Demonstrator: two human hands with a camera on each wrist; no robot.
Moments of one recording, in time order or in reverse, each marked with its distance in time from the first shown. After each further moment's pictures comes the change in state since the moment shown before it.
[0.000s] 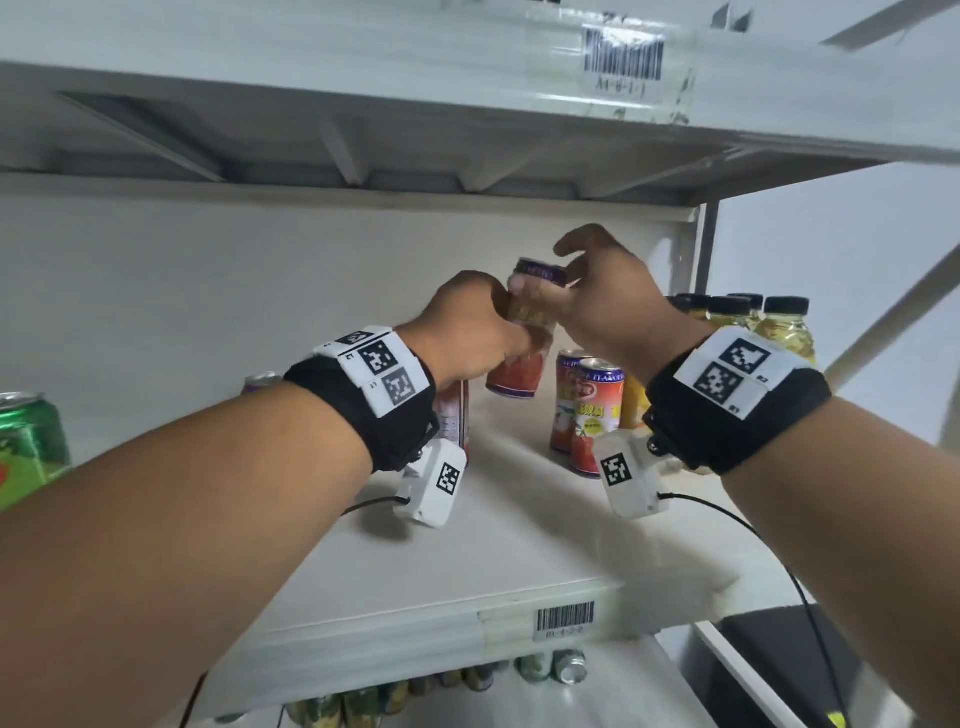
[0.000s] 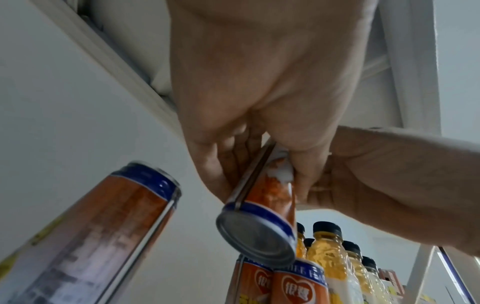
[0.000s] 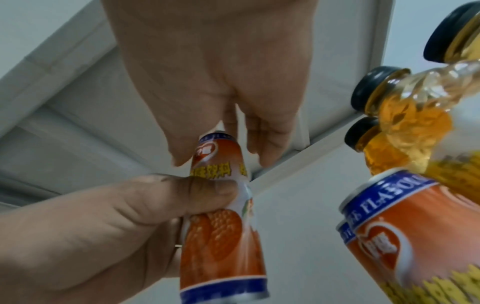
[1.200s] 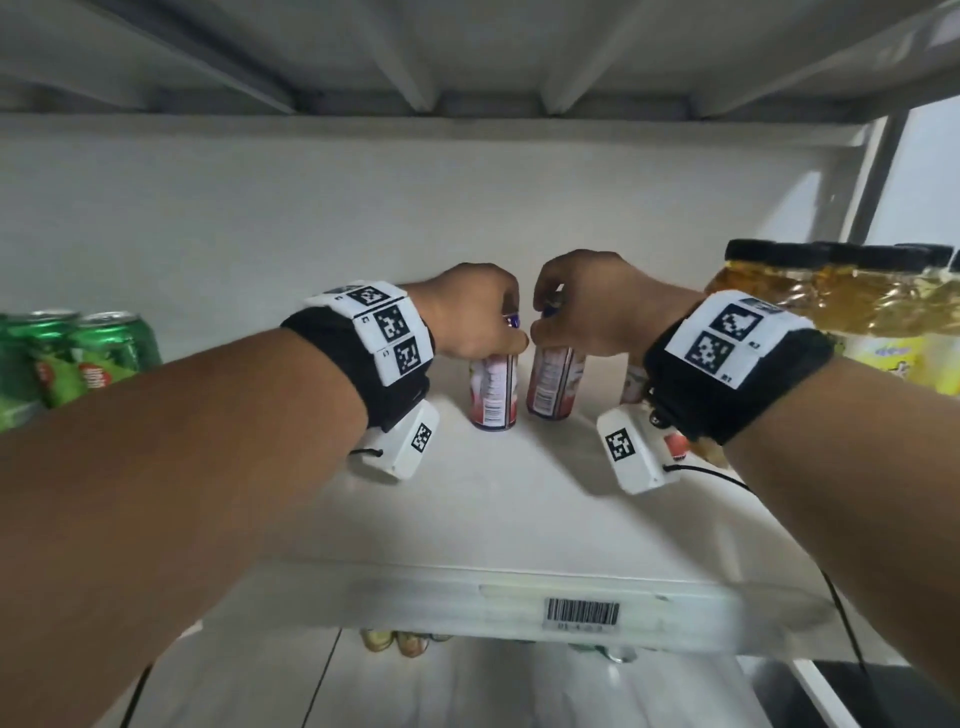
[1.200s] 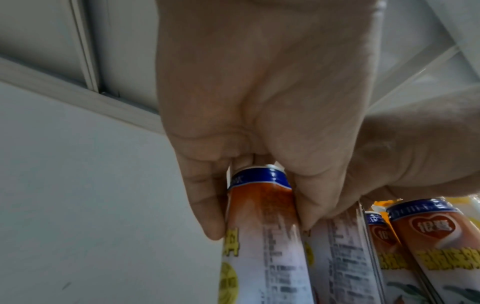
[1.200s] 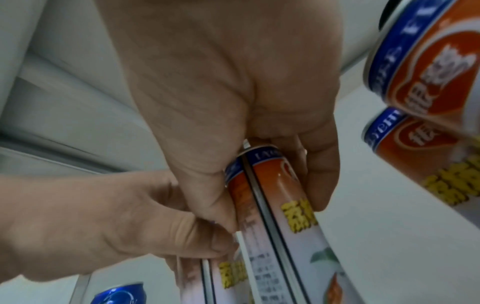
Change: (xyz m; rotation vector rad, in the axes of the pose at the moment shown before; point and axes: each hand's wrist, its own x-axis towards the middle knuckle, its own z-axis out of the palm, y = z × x) left_hand 0.003 -0.057 -0.008 0.641 -0.143 -0.149; right_hand 0.022 0.019 0.075 -0.288 -0.456 -0.248
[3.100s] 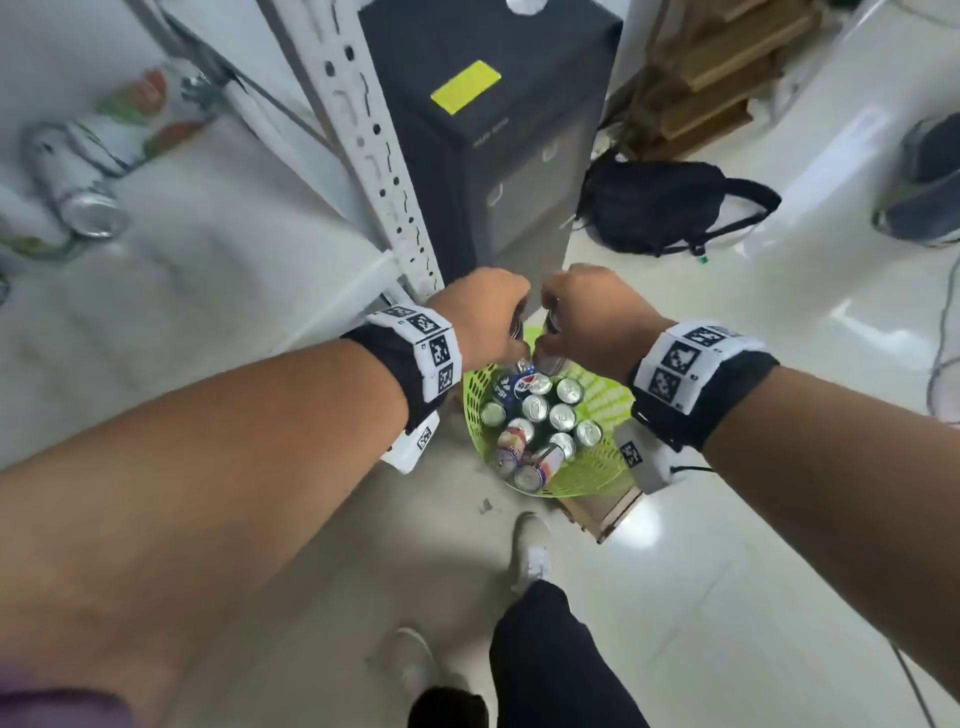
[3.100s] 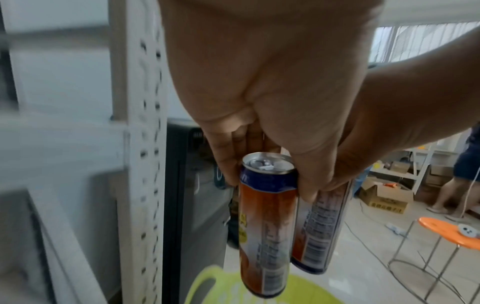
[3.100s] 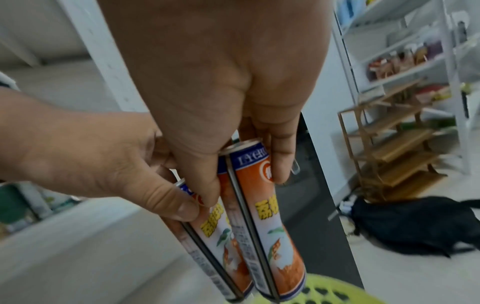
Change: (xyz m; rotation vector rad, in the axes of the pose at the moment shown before) left_hand -0.294 0.458 0.544 -0.226 -0.967 0.626; right_hand -0.711 0.259 0.225 0.184 -0.533 1.044
